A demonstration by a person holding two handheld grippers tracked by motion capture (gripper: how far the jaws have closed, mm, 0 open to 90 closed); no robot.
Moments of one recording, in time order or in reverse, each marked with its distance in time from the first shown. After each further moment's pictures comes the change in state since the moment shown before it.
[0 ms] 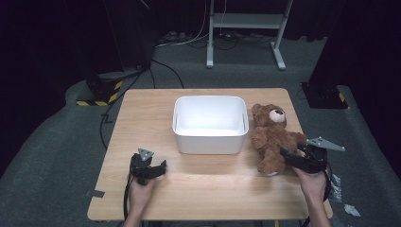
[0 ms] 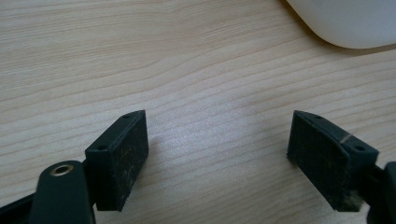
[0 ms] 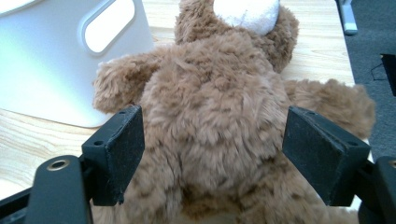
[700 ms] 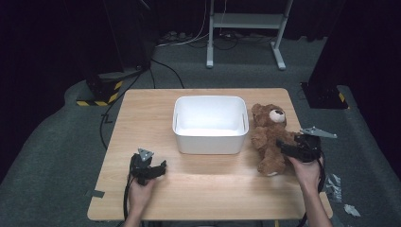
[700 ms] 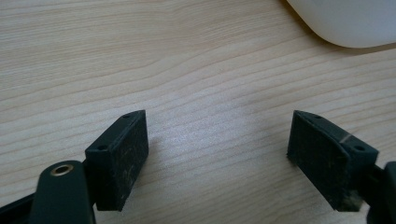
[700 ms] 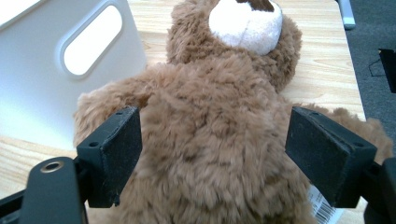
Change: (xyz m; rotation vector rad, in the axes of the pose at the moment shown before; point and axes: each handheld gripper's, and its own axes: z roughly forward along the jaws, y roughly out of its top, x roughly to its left) left arm 0.000 0.000 -0.001 0.002 0.001 0.004; right arm -0.001 0.024 0.025 0.025 -0.020 0.007
